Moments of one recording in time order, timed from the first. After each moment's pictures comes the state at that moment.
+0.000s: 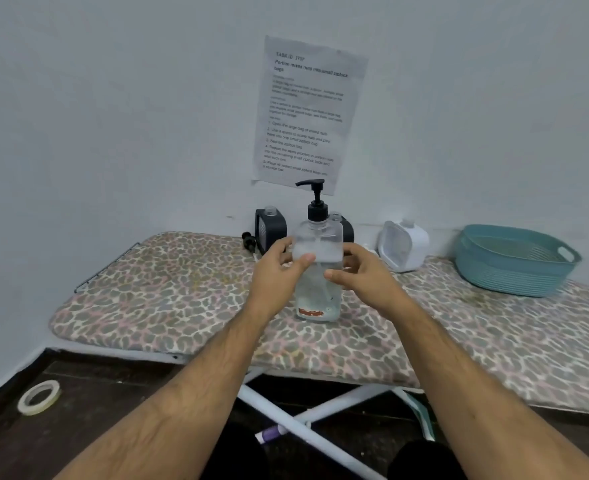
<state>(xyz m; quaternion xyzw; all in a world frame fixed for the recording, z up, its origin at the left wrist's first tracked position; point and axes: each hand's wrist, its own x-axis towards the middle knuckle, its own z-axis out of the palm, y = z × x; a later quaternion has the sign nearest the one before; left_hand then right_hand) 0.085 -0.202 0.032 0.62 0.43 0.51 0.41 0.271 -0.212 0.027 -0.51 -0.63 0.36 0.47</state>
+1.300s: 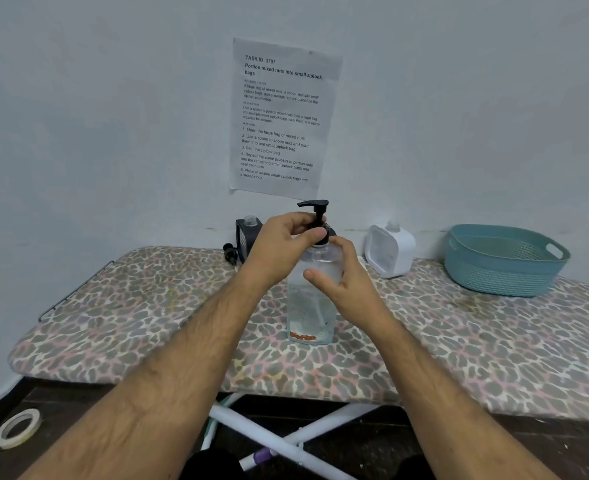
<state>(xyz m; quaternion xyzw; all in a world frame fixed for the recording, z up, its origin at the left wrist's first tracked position) 0.122 -0.178 0.098 0.72 0.33 0.47 0.38 0.267 -0.212 0.027 -0.51 -0.65 0.24 0.51</state>
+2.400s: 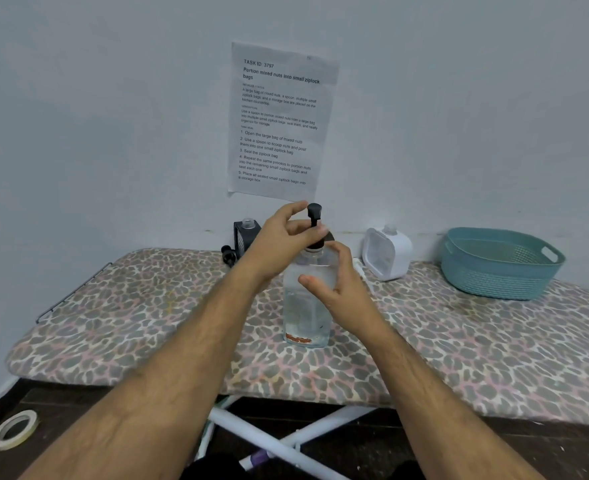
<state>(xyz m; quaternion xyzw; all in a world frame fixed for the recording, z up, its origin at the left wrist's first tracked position) 0.122 -0.183 0.110 0.68 0.37 0.43 0.47 0.264 -0.219 0.028 -0.53 -0.65 0.24 0.49</state>
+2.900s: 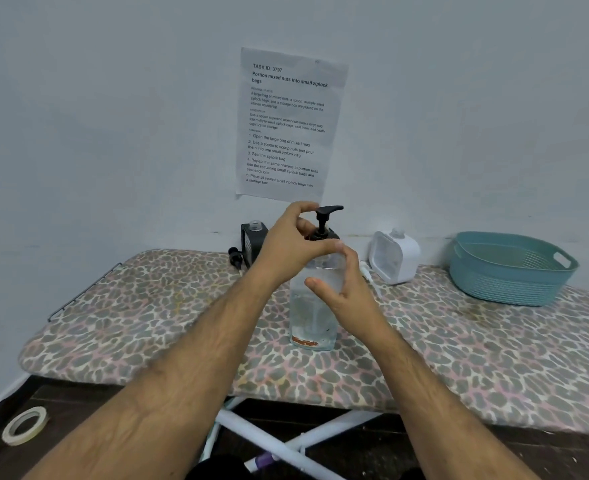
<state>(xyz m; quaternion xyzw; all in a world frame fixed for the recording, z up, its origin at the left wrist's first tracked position) 0.129 -0.186 0.112 0.71 0.40 0.45 0.37 0.263 -0.217 0.024 -0.52 -0.64 0.25 0.50</state>
